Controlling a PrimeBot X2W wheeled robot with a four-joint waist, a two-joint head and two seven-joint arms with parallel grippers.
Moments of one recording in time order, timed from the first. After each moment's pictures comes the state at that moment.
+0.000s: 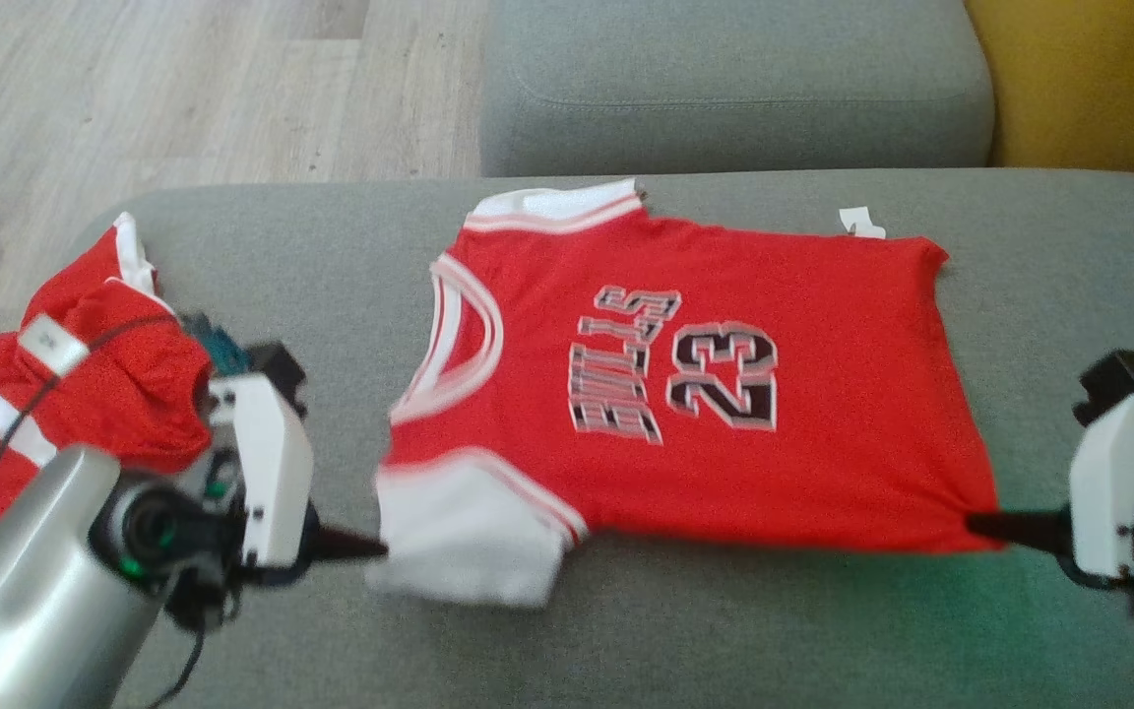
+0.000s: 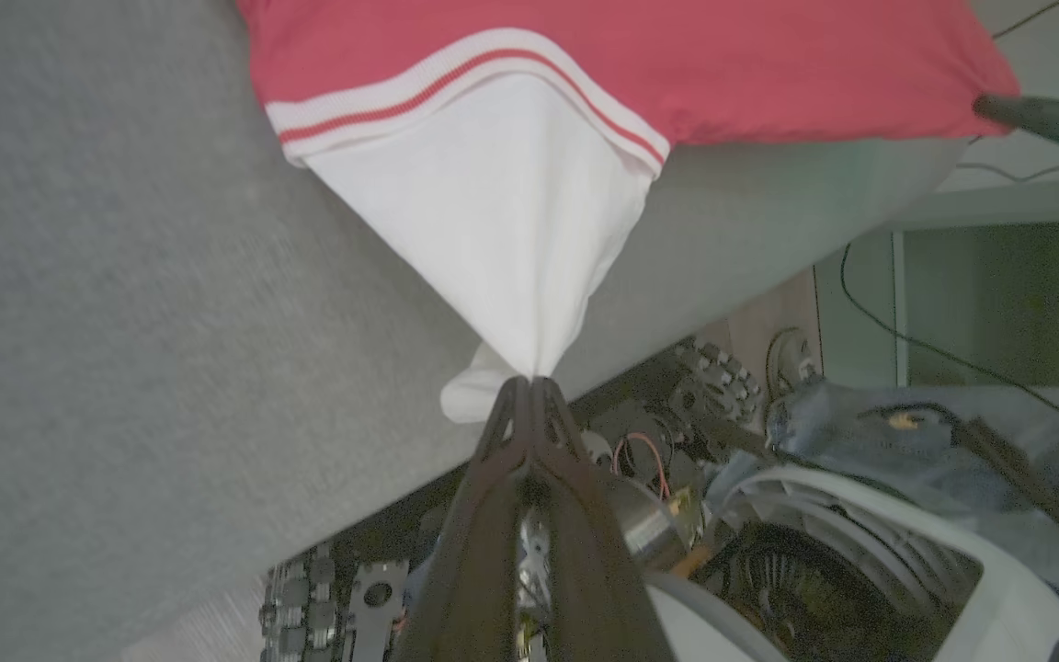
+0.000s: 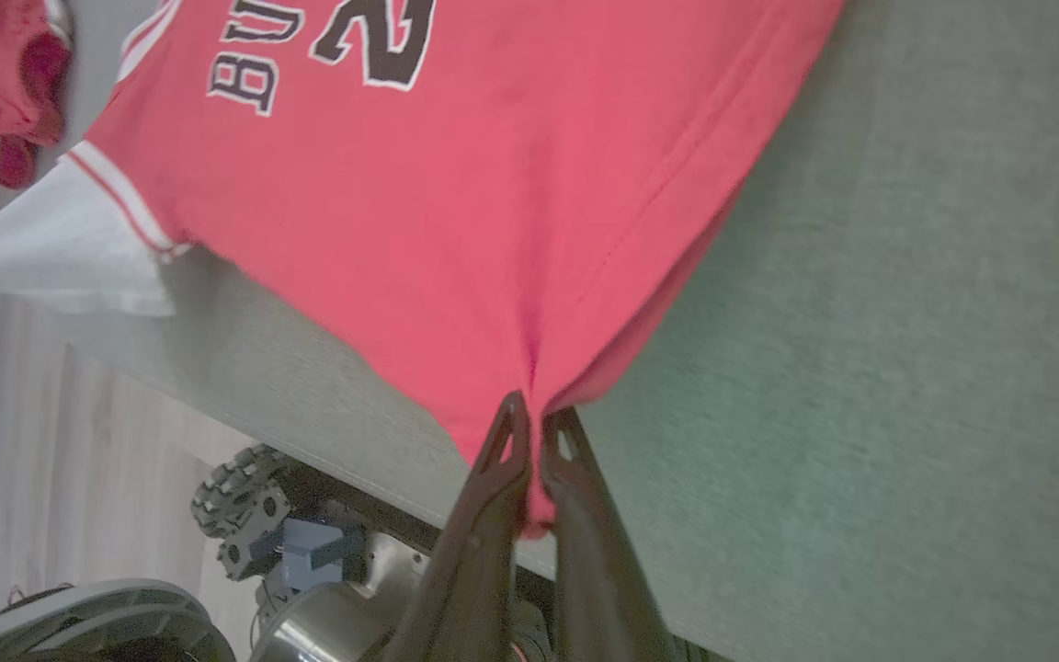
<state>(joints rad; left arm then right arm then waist) -0.48 0.48 -0.59 0.33 -1.17 -0.03 1.10 -0.68 -0.93 1.26 0.35 1.63 0.12 0.56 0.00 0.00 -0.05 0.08</state>
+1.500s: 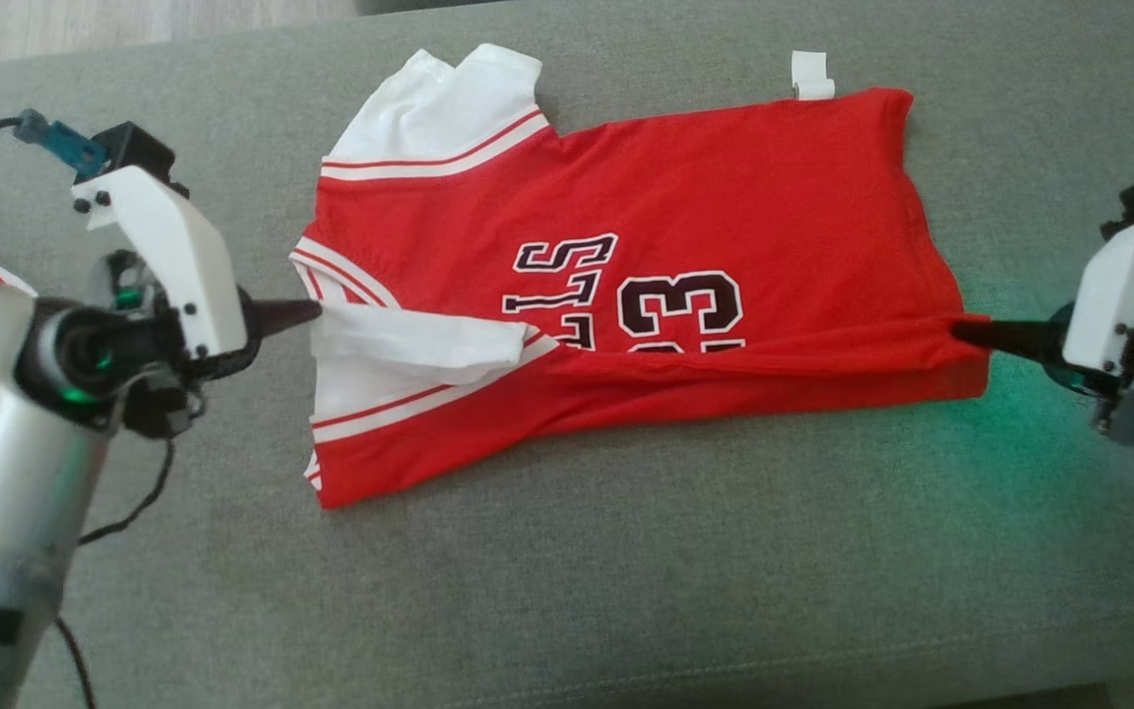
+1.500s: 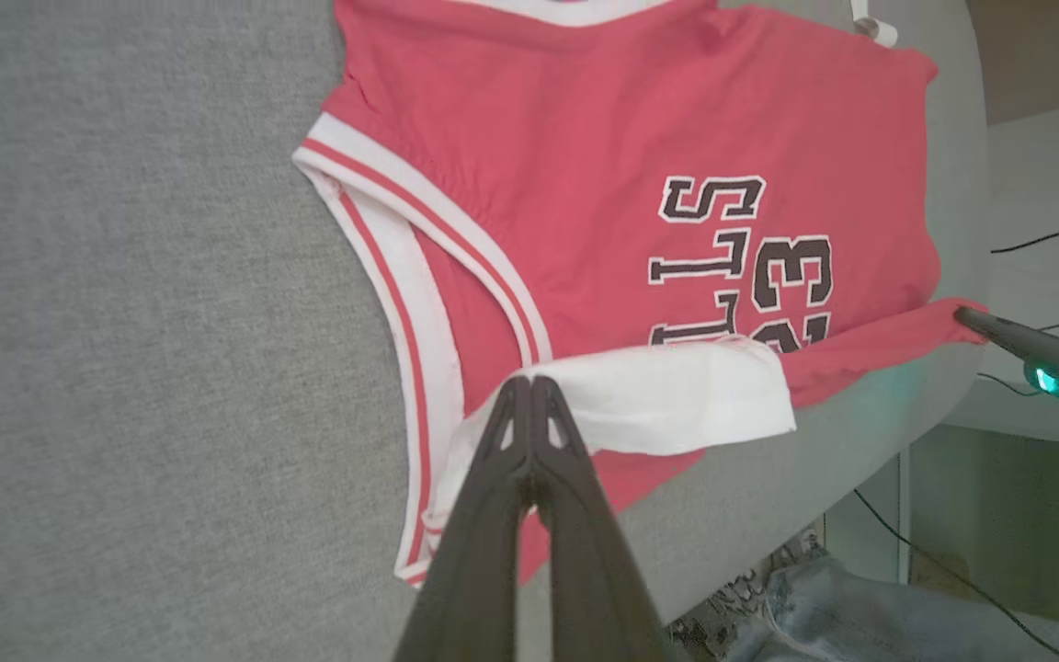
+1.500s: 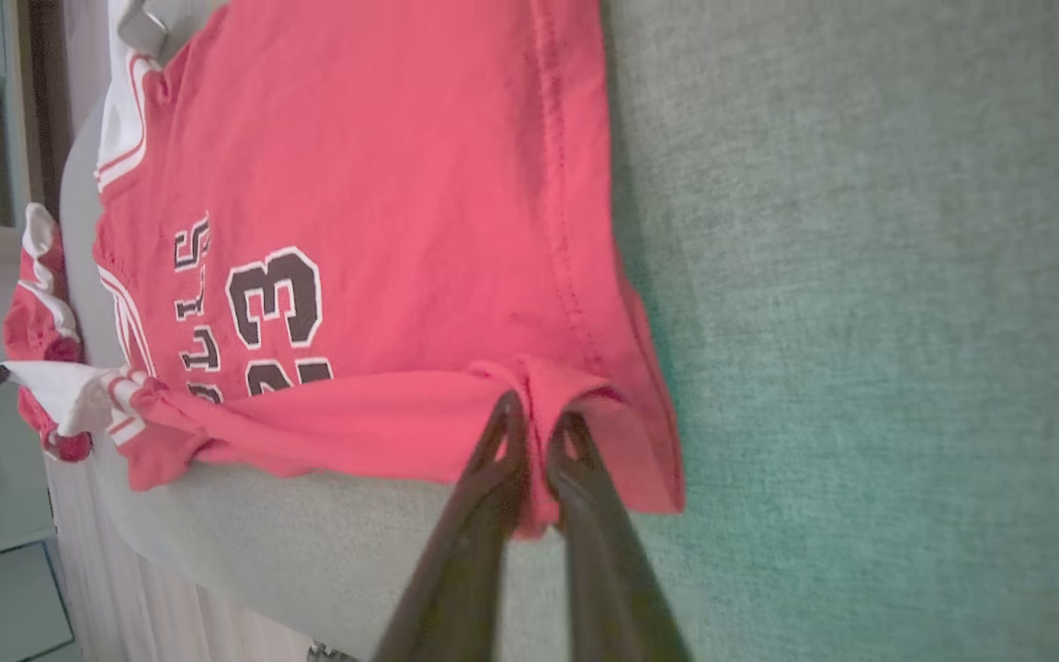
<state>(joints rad) -0.70 0.46 -0.48 0.39 -1.11 0.10 0.95 -0.90 -0.74 1.16 0.67 1.77 0.12 0.66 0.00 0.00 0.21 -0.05</state>
